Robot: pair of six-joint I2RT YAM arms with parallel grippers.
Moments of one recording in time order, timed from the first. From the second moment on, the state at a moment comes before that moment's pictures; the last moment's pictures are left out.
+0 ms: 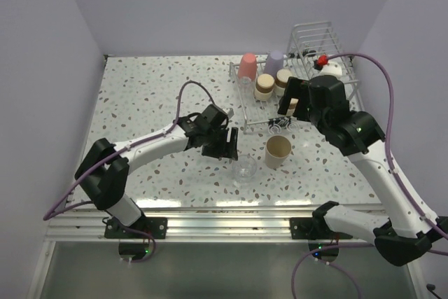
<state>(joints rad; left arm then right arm) -0.77 1.58 1.11 -0.52 0.16 -0.62 0.54 1.11 1.42 -0.87 0.40 0.51</state>
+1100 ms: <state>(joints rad) -0.53 1.54 1.21 -0.38 0.33 -0.70 0.54 1.17 1.52 -0.83 0.21 0.52</state>
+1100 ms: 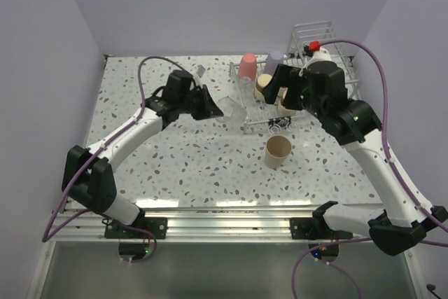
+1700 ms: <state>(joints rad) -0.34 1.46 1.13 0.64 0.71 -1.38 0.51 1.32 1.59 -0.44 -0.18 0.85</state>
